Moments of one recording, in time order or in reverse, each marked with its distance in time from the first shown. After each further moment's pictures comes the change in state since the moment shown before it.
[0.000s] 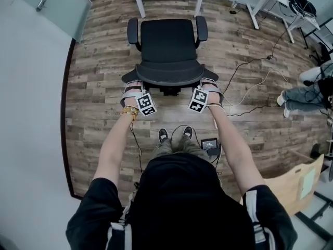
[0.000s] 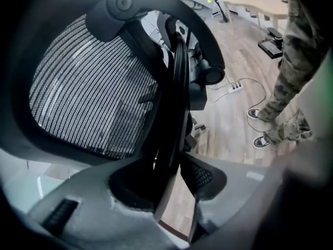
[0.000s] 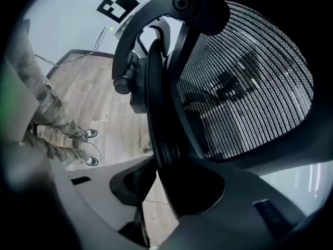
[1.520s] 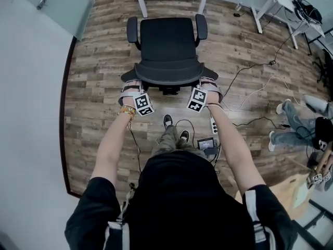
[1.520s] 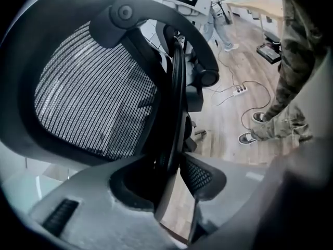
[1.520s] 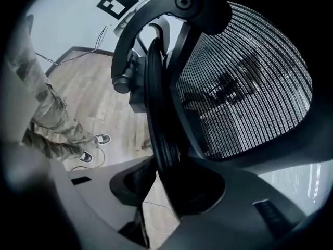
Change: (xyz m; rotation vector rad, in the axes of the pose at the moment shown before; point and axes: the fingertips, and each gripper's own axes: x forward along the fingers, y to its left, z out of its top) left arm 0.029 0.027 0.020 -0.016 -0.021 0.000; right arm 0.027 -0.048 -0.015 -0.038 -0.017 -0.011
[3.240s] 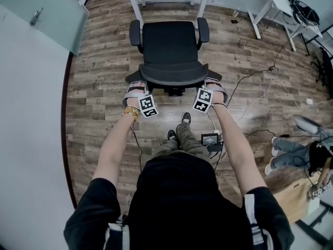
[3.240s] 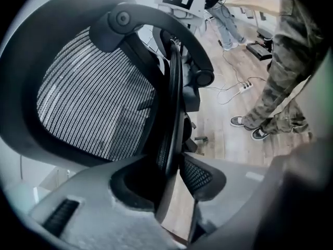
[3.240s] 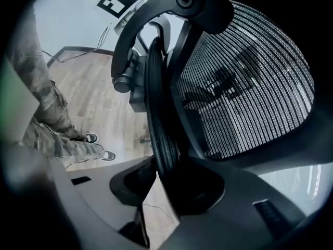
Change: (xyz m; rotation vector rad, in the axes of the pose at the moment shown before) left arm 0.090 0.098 -0.001 0.059 -0.054 0.004; right arm 0.071 -0.102 0.003 0.022 0.033 -0.008
